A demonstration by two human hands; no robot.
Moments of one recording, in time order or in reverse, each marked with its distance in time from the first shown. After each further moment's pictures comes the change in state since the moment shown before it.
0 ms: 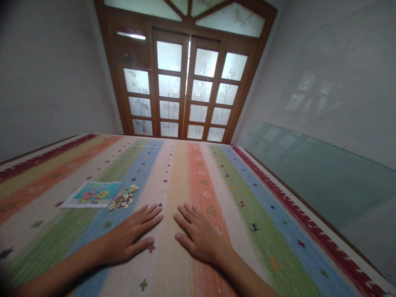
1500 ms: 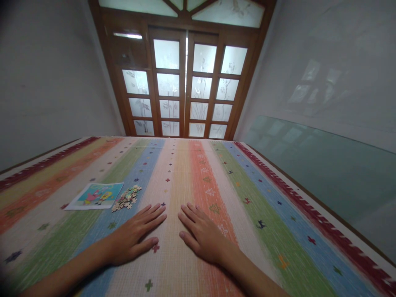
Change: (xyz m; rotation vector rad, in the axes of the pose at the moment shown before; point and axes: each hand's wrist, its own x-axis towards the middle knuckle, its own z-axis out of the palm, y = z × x) left_hand 0.002 0.002 -0.004 -0.011 -0.021 -0.013; right_hand -0.003 0.003 0.014 0.019 0.094 0.002
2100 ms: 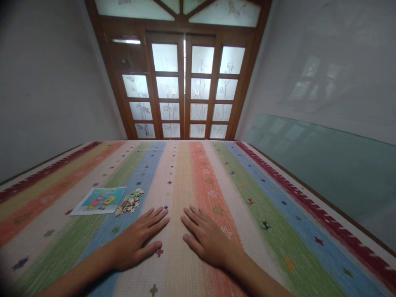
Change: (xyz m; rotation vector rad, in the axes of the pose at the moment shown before) left_hand -0.001 0.001 -0.001 0.003 -0.001 -0.004; right_hand 0.000 0.000 0.002 0.018 0.016 0.007
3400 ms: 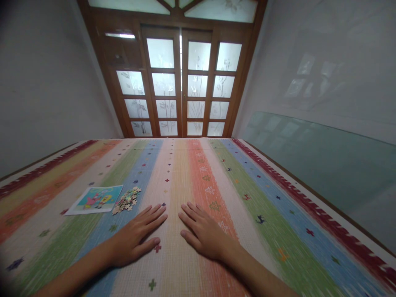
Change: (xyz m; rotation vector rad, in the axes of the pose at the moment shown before) left_hand 0.000 -0.002 0.001 0.030 -0.022 -0.008; right_hand 0.001 -0.002 -0.004 0.007 -0.033 -0.002
